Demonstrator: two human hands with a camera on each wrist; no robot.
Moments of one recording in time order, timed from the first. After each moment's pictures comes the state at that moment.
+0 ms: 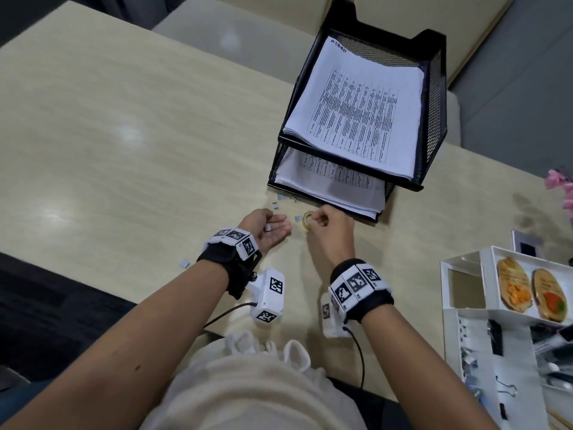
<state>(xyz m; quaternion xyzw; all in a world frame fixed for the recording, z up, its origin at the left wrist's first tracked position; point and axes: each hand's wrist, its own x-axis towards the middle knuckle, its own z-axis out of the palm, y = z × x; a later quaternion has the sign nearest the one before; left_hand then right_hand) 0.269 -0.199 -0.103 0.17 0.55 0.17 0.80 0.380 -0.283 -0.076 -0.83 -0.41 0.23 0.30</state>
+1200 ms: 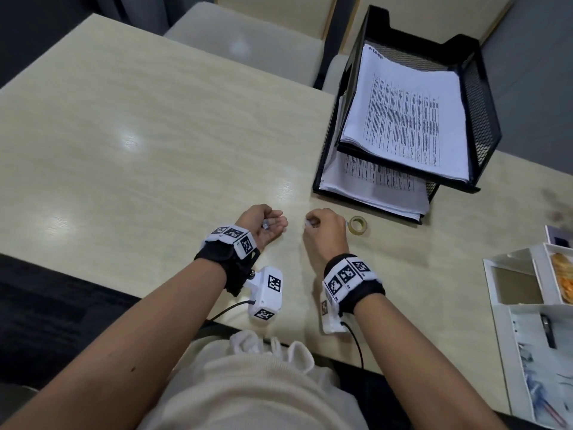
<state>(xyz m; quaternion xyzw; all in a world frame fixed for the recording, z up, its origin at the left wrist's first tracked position) 0.180 -0.141 -0.108 0.18 0.54 0.18 0.80 0.291 -0.226 -0.093 -0.84 -0.44 0.21 0.26</state>
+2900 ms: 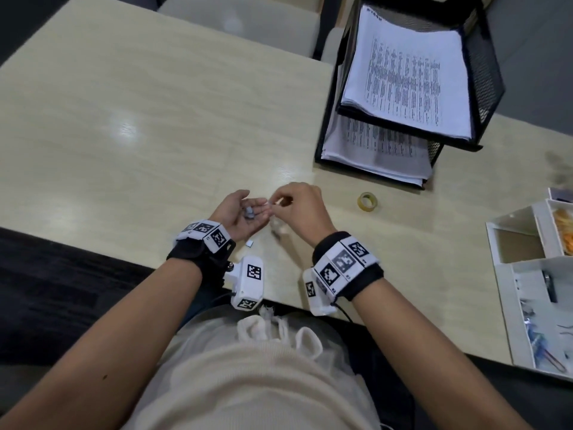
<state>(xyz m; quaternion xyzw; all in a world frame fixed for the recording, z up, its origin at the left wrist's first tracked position) 0.126 -0.161 -0.104 0.17 0.51 0.18 0.83 0.236 -0.237 -0.058 -0.76 -0.52 0.27 0.28</state>
